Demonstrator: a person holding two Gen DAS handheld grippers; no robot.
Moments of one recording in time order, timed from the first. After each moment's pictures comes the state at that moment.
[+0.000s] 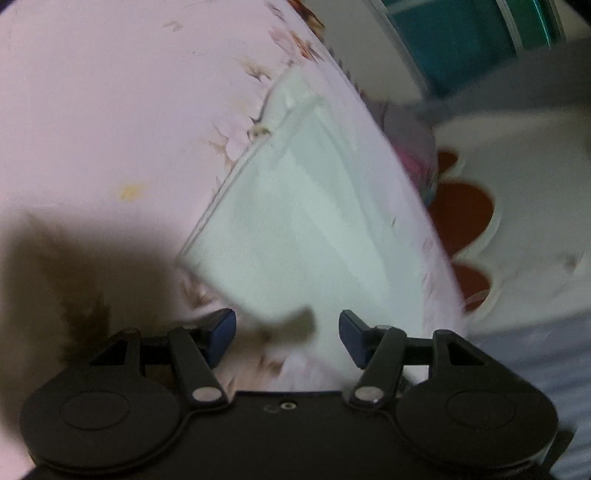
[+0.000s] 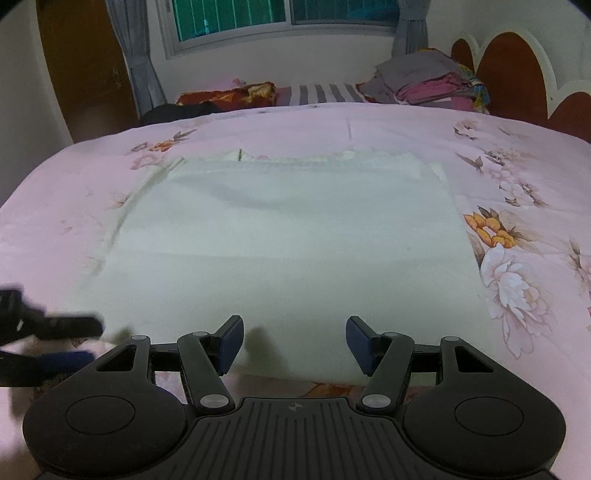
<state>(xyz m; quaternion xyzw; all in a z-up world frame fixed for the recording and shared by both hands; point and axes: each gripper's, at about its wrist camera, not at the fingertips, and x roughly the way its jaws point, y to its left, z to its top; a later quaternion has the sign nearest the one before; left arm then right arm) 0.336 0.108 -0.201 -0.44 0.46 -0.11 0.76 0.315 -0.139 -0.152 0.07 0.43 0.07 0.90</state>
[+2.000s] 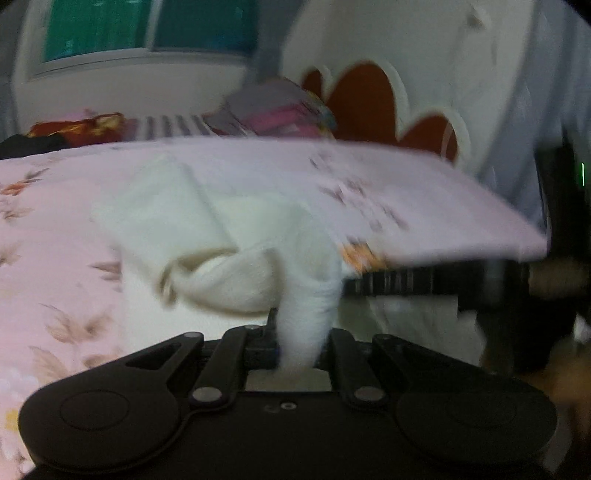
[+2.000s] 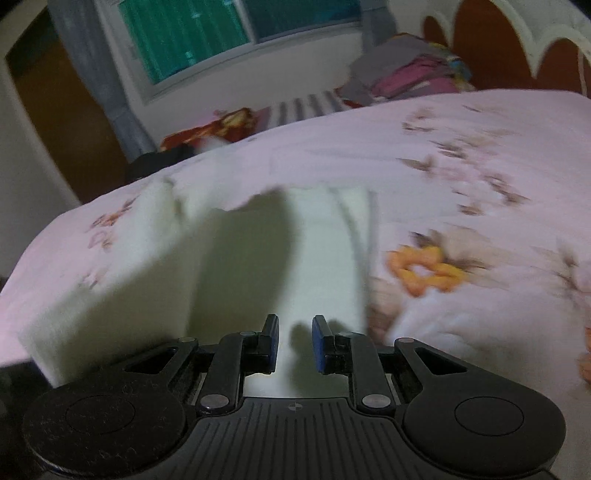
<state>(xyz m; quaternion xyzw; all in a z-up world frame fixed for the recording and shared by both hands) 0.338 -0.157 -0.140 0.01 0.36 -0.25 0.90 0.368 -0.289 -0.162 0.18 0.41 0.07 0.89</state>
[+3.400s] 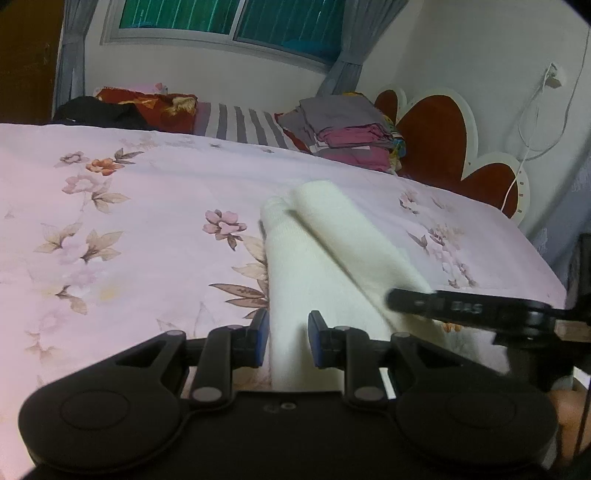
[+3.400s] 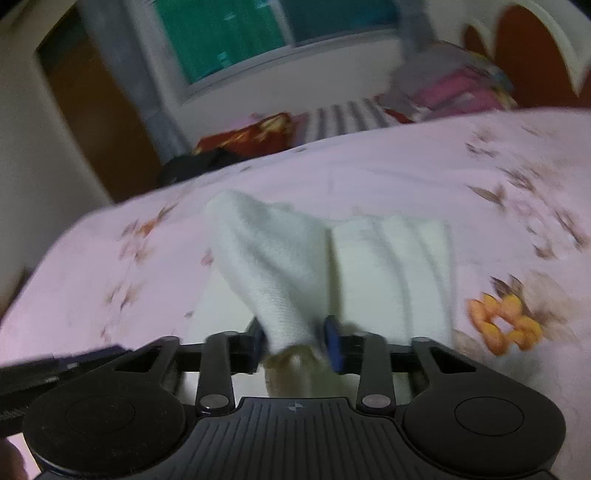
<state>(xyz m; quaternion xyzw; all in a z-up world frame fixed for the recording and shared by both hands) 0.387 -0.060 -0.113 -0.09 0.38 -0.15 0.91 0.413 -0.251 -0.153 0.19 0.39 0.12 0.89</state>
